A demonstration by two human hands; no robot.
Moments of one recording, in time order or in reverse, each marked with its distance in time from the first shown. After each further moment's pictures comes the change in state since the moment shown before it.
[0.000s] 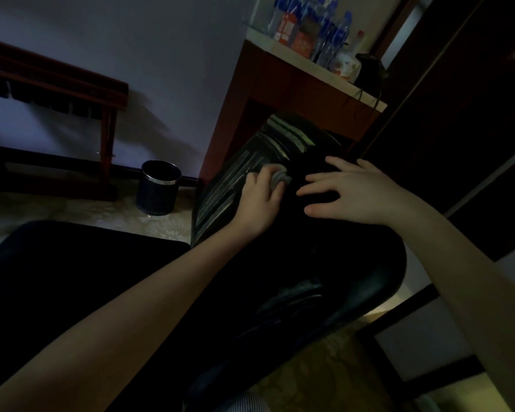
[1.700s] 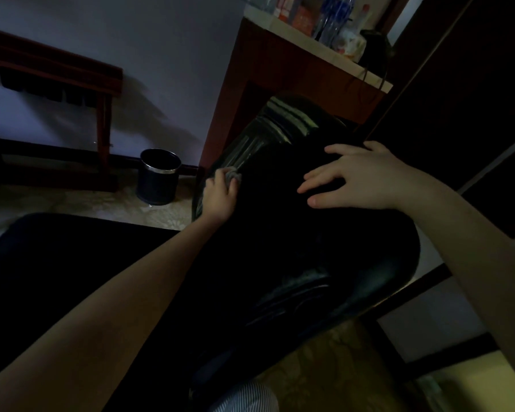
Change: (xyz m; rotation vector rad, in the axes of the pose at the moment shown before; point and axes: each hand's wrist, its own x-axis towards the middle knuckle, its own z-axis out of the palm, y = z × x) left_hand 0.009 -0.095 -0.013 0.118 0.092 -0.418; right_hand 0.004 0.005 0.000 0.024 -0.029 -0.046
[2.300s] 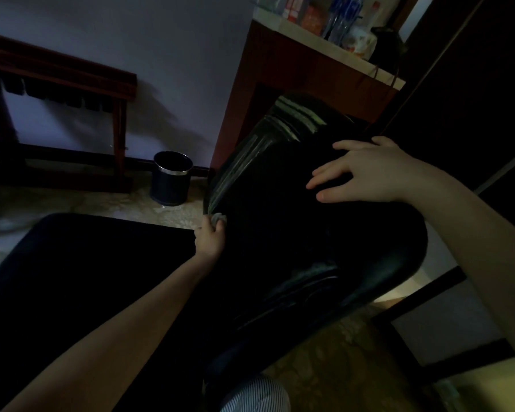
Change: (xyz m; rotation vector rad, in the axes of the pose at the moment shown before) left_hand -0.054 -0.060 -0.010 -0.145 -0.001 -0.367; right_hand 0.003 0.000 -0.001 0.003 -0.002 0.006
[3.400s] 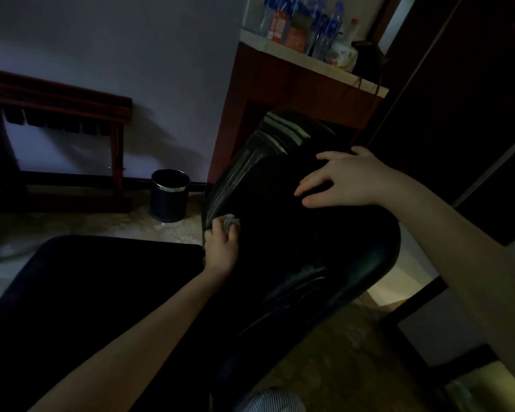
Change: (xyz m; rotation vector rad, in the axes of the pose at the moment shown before) left_hand -0.035 0.027 0.004 0.028 -0.002 0.266; right_hand -0.004 -0.003 0.002 0.018 0.041 0.001
